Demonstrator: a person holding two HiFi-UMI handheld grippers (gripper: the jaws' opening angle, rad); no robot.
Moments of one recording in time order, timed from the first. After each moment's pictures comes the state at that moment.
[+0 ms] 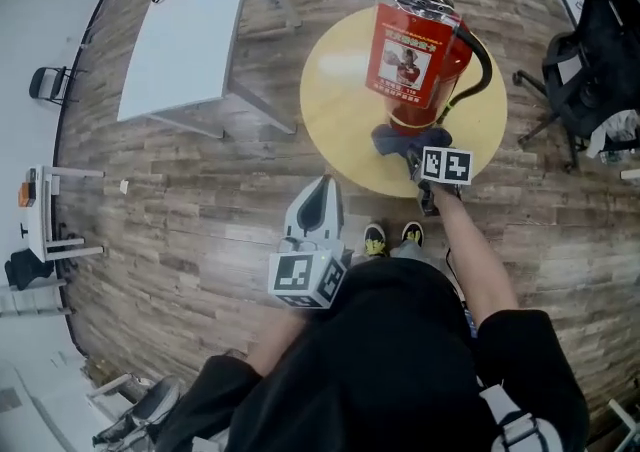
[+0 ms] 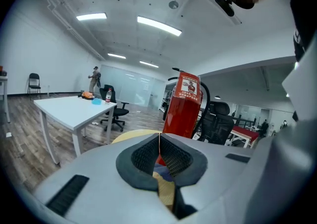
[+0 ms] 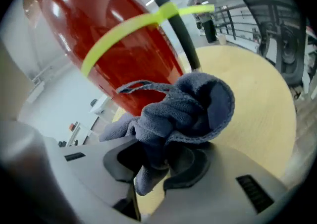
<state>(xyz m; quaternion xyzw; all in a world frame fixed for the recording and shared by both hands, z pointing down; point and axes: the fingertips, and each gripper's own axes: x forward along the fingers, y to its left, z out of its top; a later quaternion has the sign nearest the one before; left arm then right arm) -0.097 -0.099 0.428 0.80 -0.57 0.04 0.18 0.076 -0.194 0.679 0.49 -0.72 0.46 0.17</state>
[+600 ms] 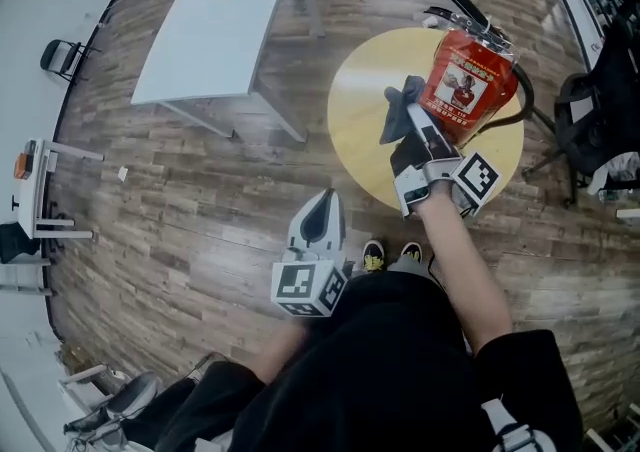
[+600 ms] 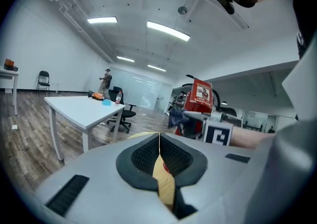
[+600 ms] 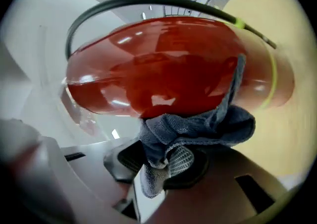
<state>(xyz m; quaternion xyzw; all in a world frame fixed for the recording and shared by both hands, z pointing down) -0.158 -0.090 0.434 0.78 -0.60 0.01 0.19 -0.014 -0.242 0.443 0.34 -0.63 0.59 -0.38</state>
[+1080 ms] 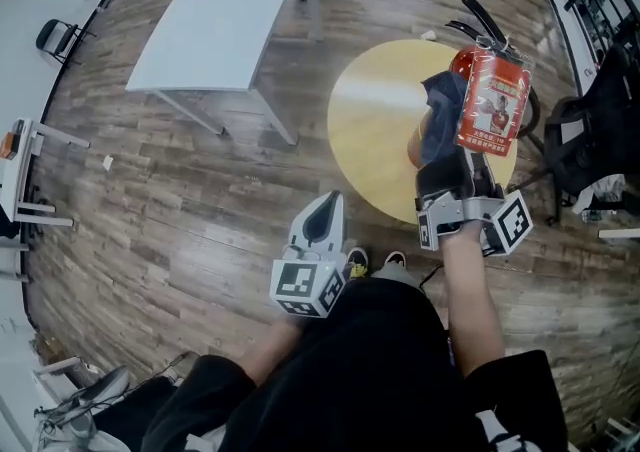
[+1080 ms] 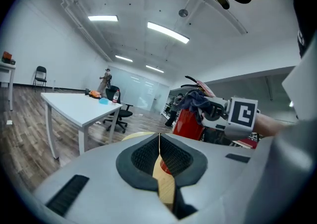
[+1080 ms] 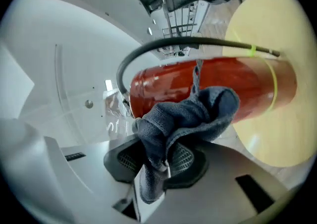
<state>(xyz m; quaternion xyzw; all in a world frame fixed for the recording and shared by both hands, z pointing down) -0.157 -0.090 0.439 0.79 -0.58 0.00 0.20 0.033 -0.207 0.360 0.32 -0.63 0.52 -0.48</state>
